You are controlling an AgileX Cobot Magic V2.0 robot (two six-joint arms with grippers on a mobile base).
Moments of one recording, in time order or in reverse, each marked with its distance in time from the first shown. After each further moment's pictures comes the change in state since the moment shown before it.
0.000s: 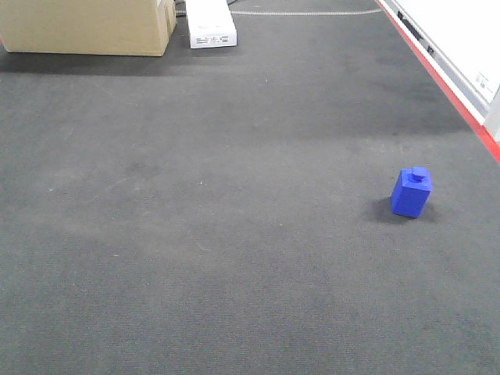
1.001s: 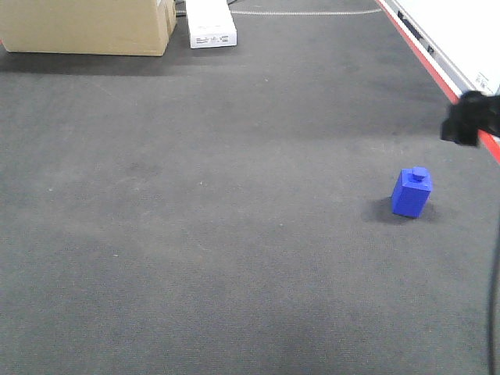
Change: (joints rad) left arm 0.000 0.000 0.000 0.000 0.000 0.000; right arm 0.000 0.872 -0.453 -0.011 0.594 0.131
